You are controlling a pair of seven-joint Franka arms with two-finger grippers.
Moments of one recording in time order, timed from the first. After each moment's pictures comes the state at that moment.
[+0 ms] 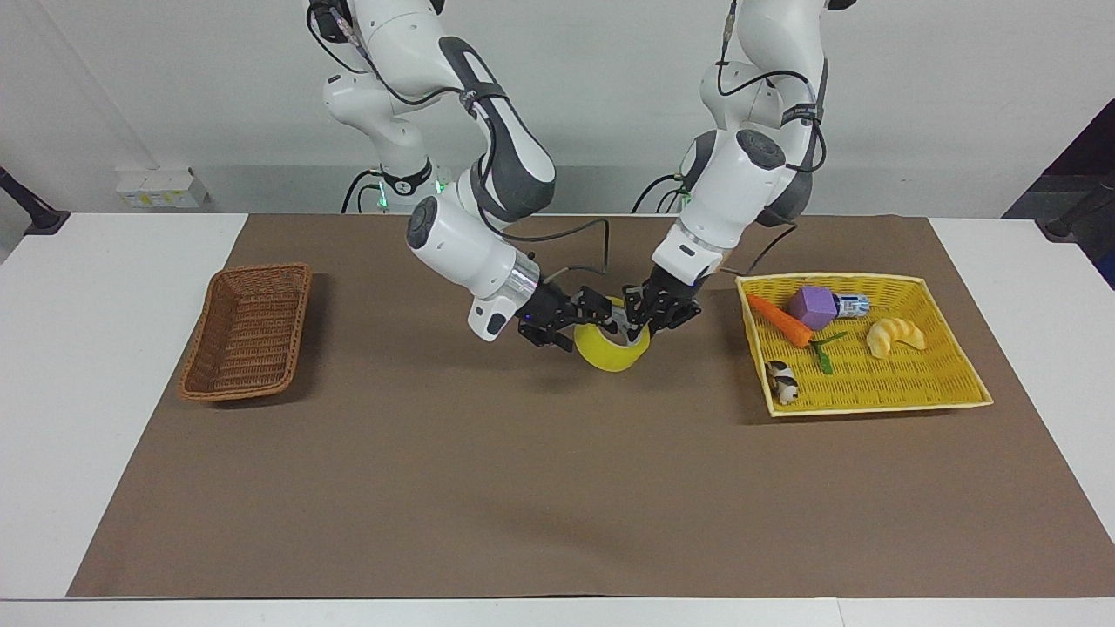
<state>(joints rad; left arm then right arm) -0.54 0.13 0.04 -1.99 -0.39 2.44 -0.31 0.41 0.34 0.06 -1.81 0.87 2.36 -0.05</state>
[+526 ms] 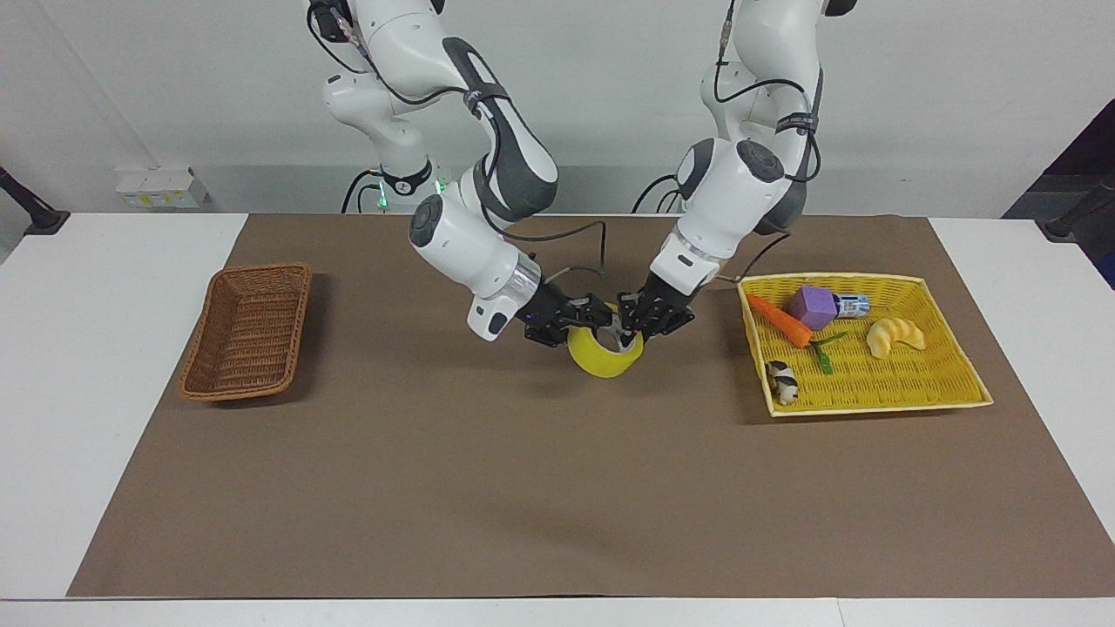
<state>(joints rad) -0.54 0.16 0.04 -1.97 -0.42 2.44 -0.31 0.42 0.34 0.06 -1.81 0.86 2.36 -0.03</state>
